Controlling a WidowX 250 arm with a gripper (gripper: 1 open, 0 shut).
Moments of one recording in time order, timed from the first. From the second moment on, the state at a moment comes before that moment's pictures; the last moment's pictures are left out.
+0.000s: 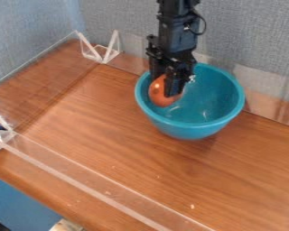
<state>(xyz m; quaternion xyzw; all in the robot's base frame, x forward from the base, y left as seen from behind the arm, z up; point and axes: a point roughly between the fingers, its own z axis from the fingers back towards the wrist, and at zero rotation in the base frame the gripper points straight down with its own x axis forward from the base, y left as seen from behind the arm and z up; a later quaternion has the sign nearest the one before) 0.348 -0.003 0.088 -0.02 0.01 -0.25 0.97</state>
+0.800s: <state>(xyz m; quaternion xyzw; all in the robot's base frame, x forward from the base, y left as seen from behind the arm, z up) 0.319 -0.027 0.121 -0.03 -0.01 -0.34 0.94</state>
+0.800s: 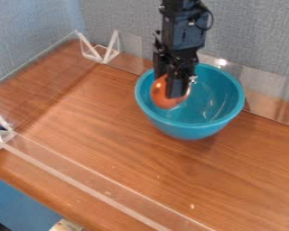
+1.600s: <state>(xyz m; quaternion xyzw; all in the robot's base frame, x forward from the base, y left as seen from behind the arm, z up) 0.294 -0.003 0.152 -0.02 -0.03 -0.34 0.94</state>
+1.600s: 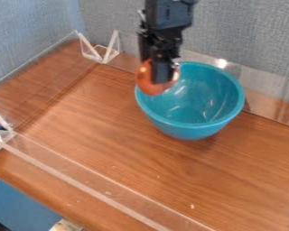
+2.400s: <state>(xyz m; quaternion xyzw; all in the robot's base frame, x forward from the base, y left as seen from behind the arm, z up) 0.237 0.053 0.110 -0.03 0.03 -0.37 0.93</state>
